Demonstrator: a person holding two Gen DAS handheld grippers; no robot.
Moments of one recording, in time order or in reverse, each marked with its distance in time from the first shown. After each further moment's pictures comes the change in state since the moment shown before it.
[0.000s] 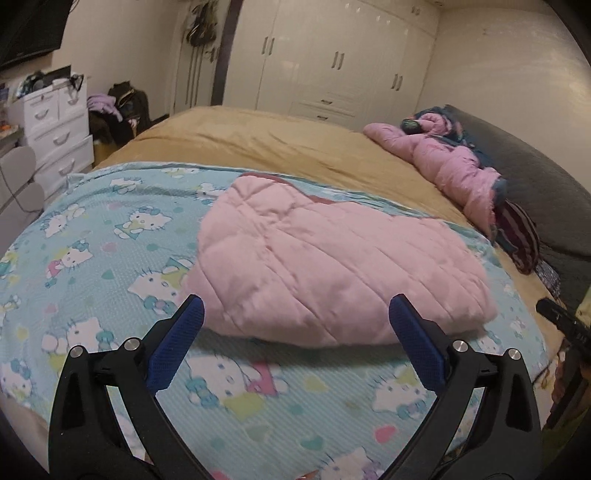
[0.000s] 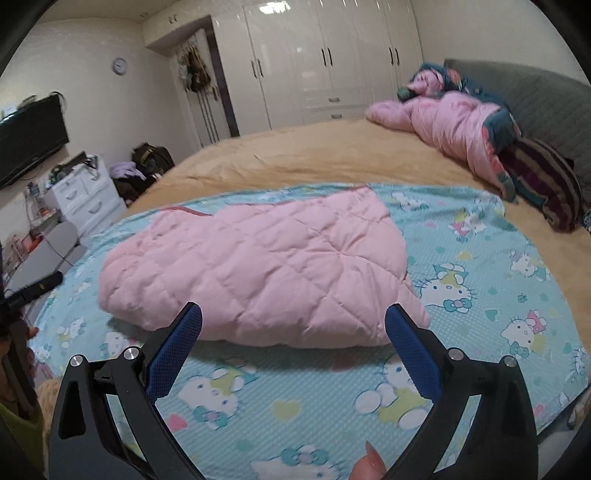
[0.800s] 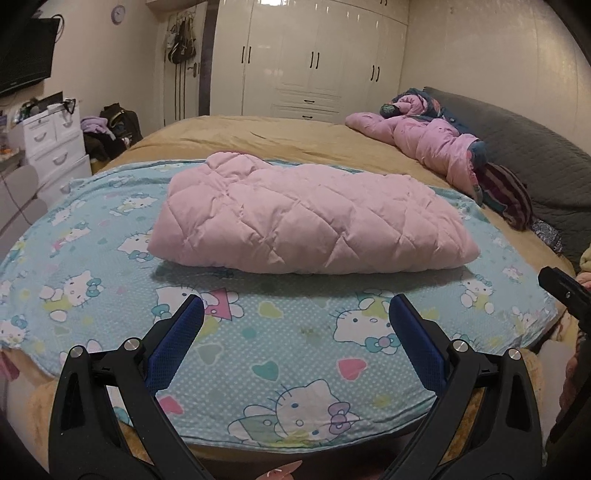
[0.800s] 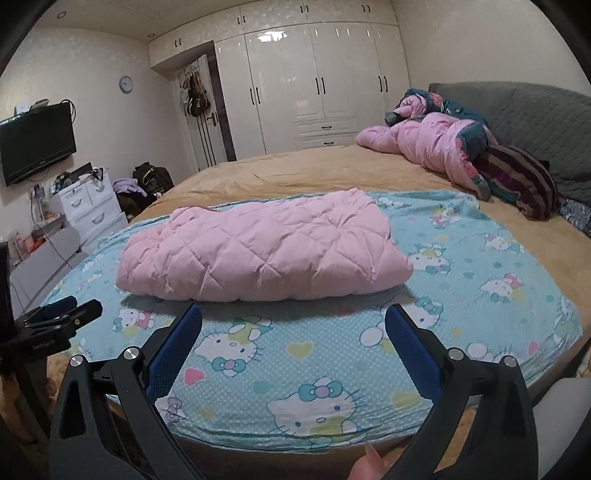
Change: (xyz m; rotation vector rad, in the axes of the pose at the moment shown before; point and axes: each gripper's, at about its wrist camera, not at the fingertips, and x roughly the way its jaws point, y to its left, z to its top) left arm -0.032 -0.066 -0.097 0.099 -0.027 0.031; right arm -0.068 0.026 -0.092 0.012 -0.108 -0.046
